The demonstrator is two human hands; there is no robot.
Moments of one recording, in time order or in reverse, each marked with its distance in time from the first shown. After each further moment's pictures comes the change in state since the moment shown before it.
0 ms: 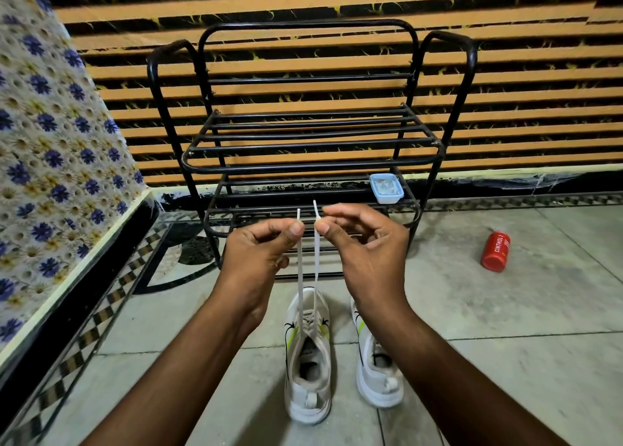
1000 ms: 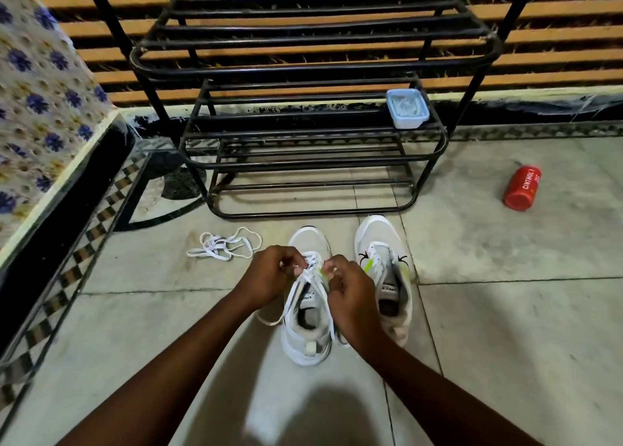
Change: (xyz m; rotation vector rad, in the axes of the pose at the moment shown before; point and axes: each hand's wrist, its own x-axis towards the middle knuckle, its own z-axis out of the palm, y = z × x) left_hand 0.060 -0.212 -0.079 0.956 -0.358 -0.037; right_hand -0.104 0.202 -0.030 -0.674 -0.219 0.295
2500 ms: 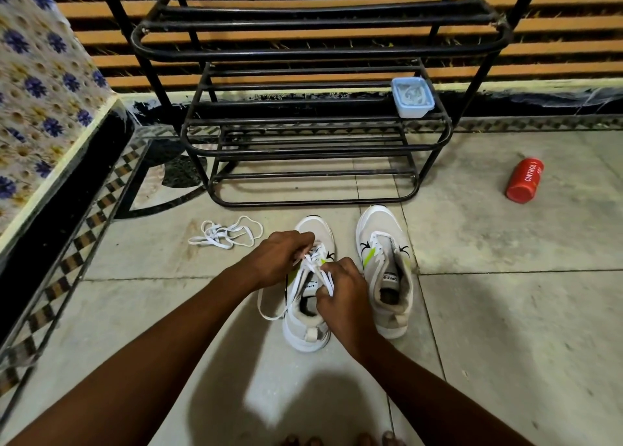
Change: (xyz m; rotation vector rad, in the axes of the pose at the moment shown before) left_hand 0.009 0.015 -0.013 0.312 -0.201 0.298; right_hand -0.016 0.007 0.015 -0.162 -0.057 -0.048
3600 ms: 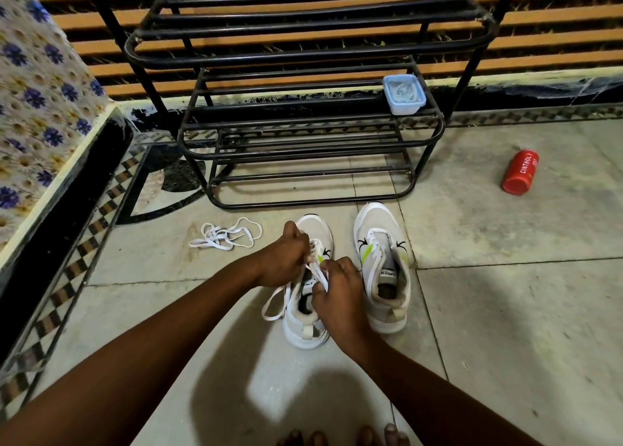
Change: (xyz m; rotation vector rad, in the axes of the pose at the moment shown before) left_hand 0.009 0.013 -0.003 0.080 -0.207 -0.088; right_hand -0.004 -0.007 0.006 -0.075 0.044 0.066
